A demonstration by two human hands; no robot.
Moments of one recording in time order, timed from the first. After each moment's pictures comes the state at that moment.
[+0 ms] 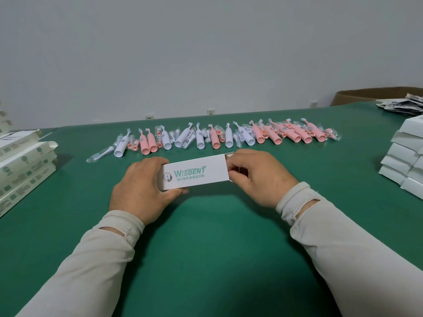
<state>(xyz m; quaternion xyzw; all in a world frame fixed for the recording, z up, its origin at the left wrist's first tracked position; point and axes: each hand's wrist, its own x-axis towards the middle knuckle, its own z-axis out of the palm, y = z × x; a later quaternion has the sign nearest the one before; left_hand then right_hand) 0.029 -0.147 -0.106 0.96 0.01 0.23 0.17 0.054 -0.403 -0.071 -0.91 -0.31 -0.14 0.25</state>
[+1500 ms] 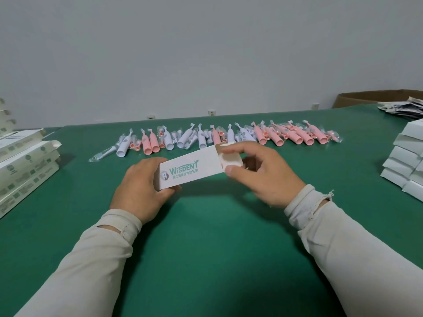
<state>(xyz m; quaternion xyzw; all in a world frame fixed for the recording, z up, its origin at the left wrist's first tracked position) 0.036 -0.132 -0.113 0.93 -0.03 0.24 0.26 0.054 -0.402 -0.077 -0.78 -0.28 -0.09 0.56</state>
